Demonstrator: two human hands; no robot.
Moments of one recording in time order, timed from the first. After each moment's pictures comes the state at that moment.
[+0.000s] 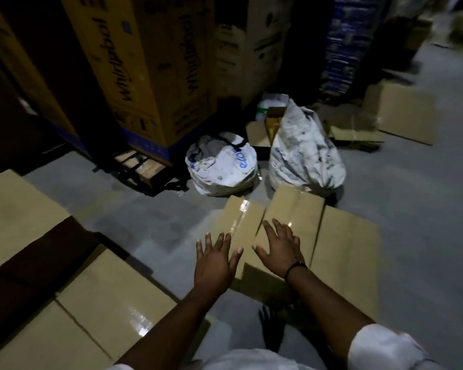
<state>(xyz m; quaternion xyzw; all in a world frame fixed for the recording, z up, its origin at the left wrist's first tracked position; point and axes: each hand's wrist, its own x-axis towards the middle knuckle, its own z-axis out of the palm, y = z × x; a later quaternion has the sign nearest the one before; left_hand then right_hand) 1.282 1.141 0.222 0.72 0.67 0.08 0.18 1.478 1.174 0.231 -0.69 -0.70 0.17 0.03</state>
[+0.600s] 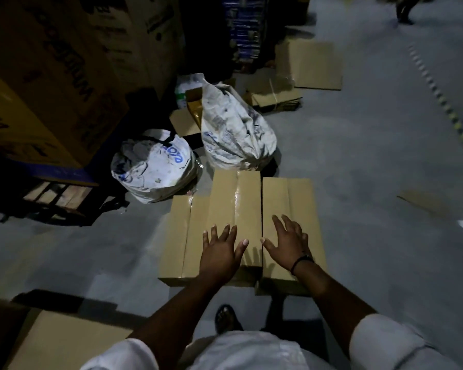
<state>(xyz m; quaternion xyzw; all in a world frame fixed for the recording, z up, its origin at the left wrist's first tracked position) 1.433 1.188 0.208 0.84 0.51 -0.02 0.20 1.633 1.134 0.205 -0.83 -0.51 0.22 0.07</state>
